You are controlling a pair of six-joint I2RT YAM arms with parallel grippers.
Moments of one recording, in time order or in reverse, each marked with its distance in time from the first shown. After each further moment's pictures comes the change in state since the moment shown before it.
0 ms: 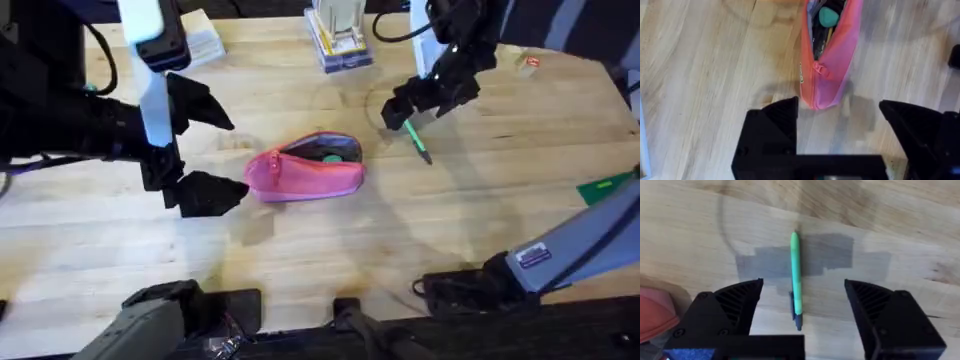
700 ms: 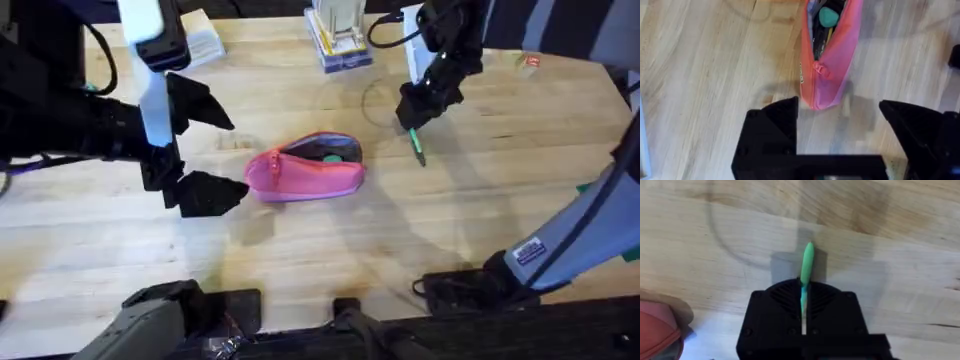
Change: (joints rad) left arm 0.000 0.000 0.000 0.000 0.000 0.000; right arm 0.000 0.083 0.011 0.017 -0.024 0.015
